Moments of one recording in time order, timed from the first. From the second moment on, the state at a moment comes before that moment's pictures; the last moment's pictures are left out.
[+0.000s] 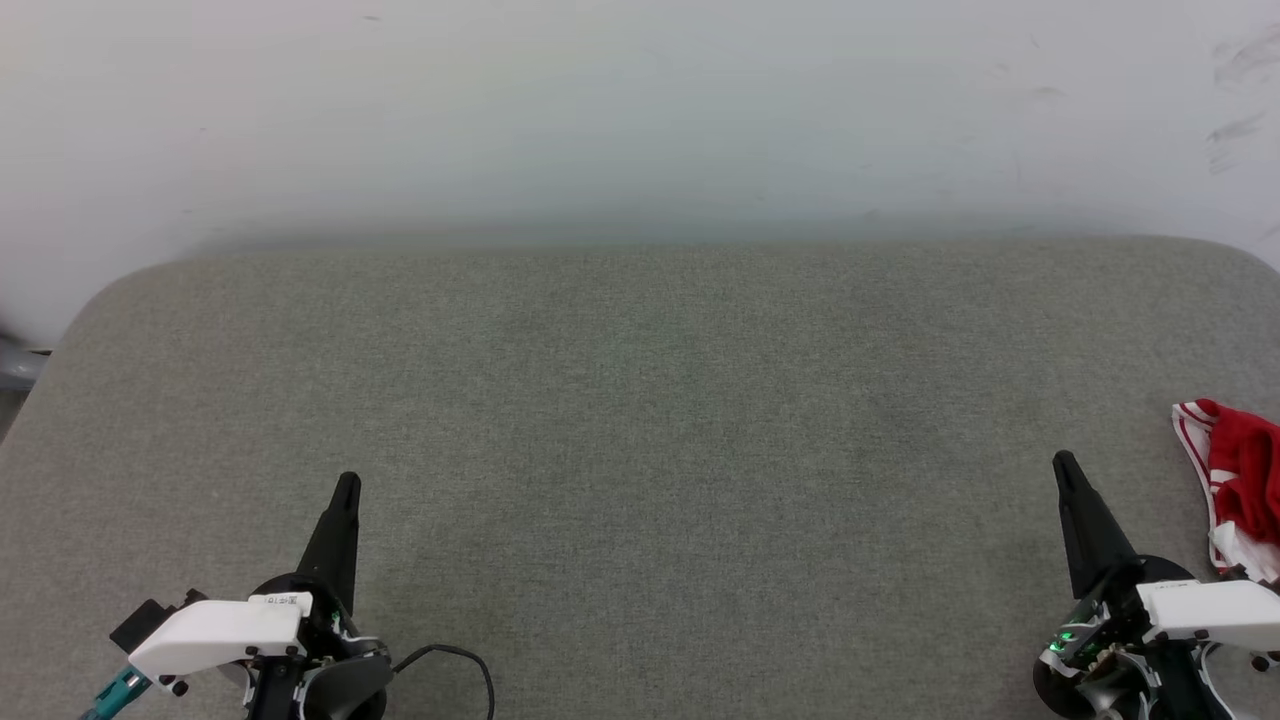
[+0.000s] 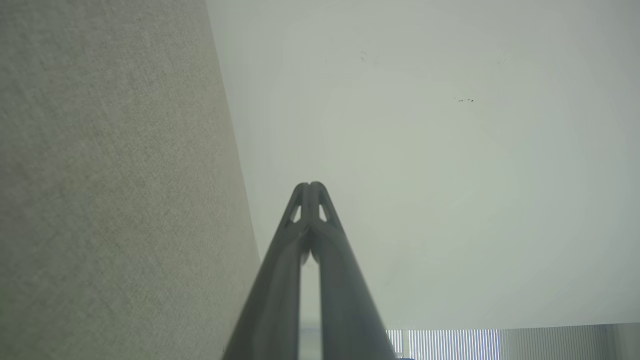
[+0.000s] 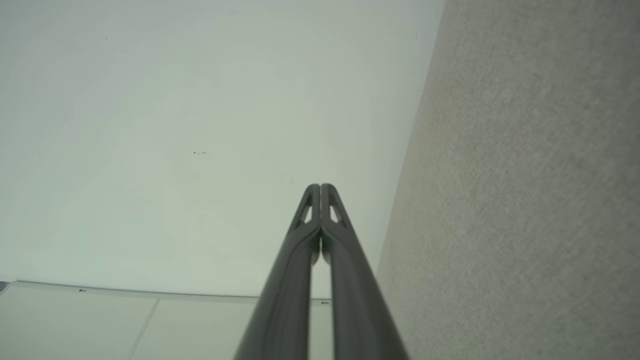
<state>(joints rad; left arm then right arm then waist) -0.10 0.05 0.11 0.25 -1.61 -0.13 0.11 -0.10 -0.06 -0.09 0.25 1.63 0.13 0.10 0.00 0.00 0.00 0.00</state>
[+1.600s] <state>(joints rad) -0.11 0.05 0.11 0.25 -1.61 -0.13 0.11 -0.10 -0.06 -0.10 0.25 1.62 0.13 0.10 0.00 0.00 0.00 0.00</state>
